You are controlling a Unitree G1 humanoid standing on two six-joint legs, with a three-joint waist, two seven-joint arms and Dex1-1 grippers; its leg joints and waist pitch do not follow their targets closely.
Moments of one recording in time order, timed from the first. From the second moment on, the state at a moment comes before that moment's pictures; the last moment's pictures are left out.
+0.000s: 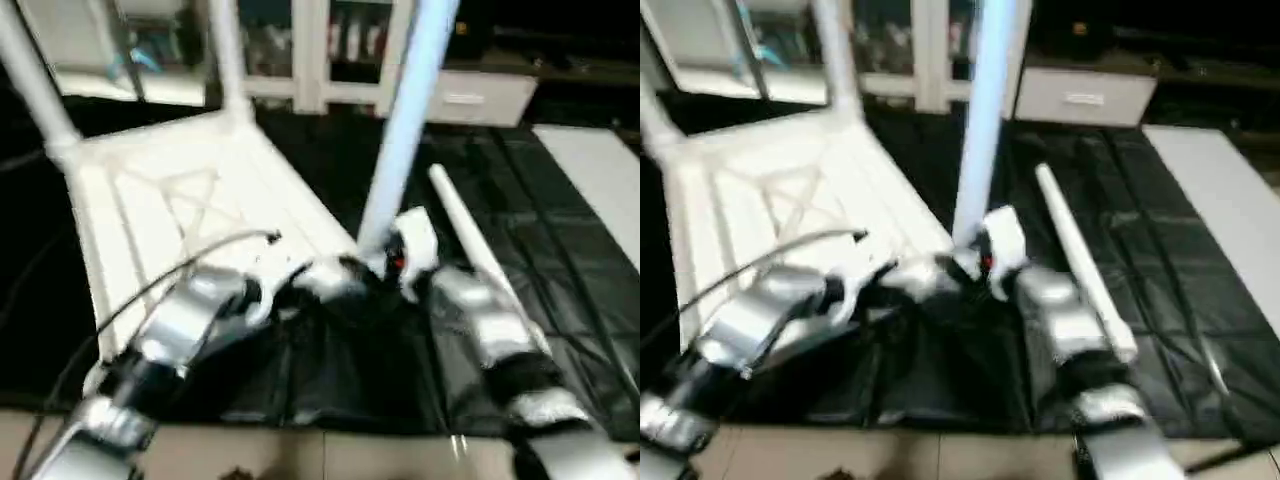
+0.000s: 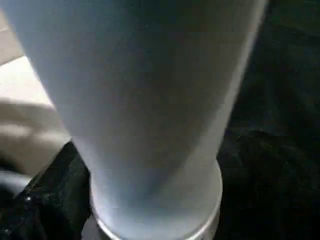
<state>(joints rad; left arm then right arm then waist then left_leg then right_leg) -0.50 0.40 -0.37 0.19 -0.04 0.61 -0.93 -0.53 -0.24 0.13 0.58 0.17 0.20 0.71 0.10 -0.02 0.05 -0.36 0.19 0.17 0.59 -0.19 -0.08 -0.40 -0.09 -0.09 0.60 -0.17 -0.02</state>
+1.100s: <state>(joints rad) -0.39 0.44 -0.36 0.15 -0.06 0.41 -1.02 -0.48 -0.39 0.21 0.46 0.20 0.25 1.08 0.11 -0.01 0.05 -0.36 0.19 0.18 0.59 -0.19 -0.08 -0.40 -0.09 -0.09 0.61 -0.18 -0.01</state>
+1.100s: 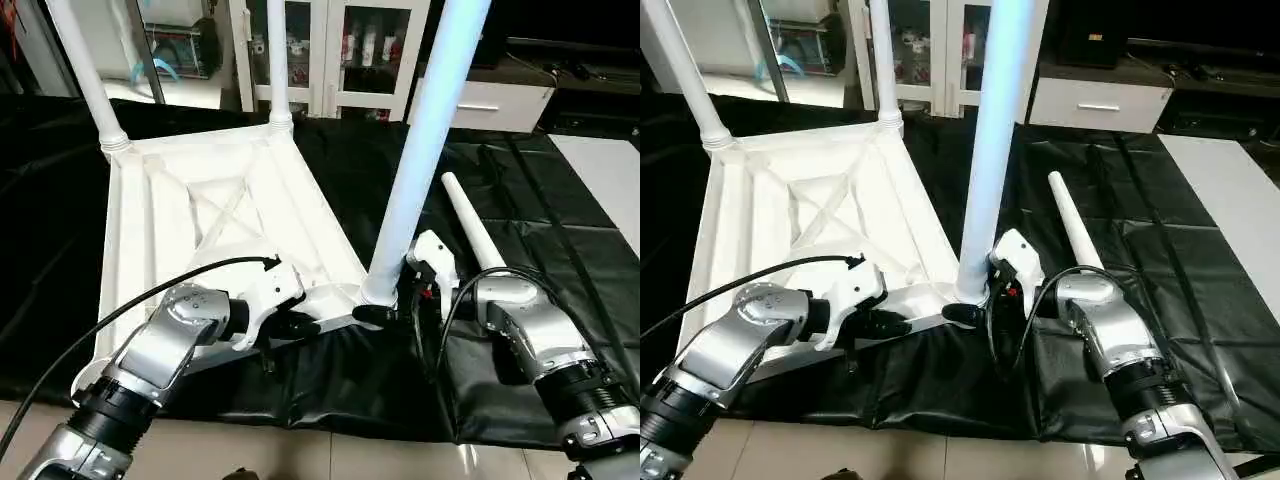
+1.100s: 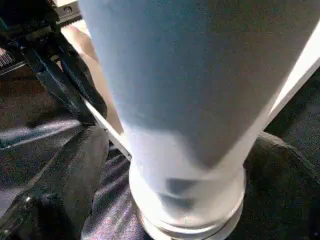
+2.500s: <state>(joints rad) -0.55 0.30 -0.32 0.42 0.00 0.45 -0.83 -0.60 -0.10 0.07 0.75 0.15 0.20 0.44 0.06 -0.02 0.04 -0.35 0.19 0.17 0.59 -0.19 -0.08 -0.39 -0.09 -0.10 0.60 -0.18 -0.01</state>
